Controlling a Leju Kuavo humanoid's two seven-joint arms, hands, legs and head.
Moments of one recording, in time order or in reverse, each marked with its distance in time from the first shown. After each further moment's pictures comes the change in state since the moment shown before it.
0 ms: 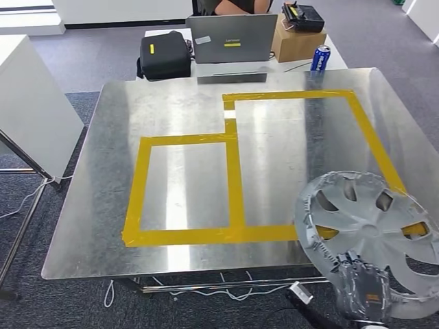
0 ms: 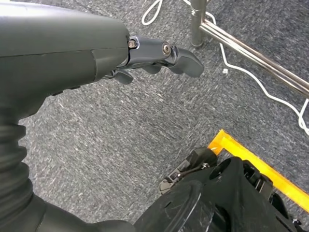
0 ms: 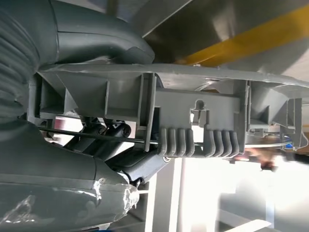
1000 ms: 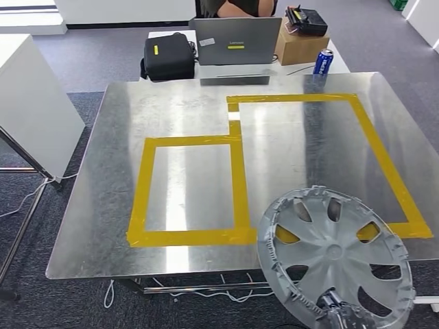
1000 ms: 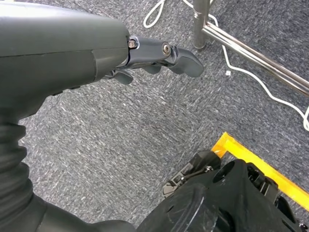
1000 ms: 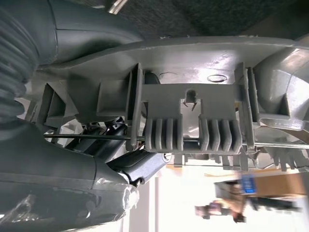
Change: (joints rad) left arm -0.002 0.001 -0.019 0.004 0.002 0.010 0.022; right arm 0.039 -0.429 0.487 -0.117 -0.377 -0.233 0.403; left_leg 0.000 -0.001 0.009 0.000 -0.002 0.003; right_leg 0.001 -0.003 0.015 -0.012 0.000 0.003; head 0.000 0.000
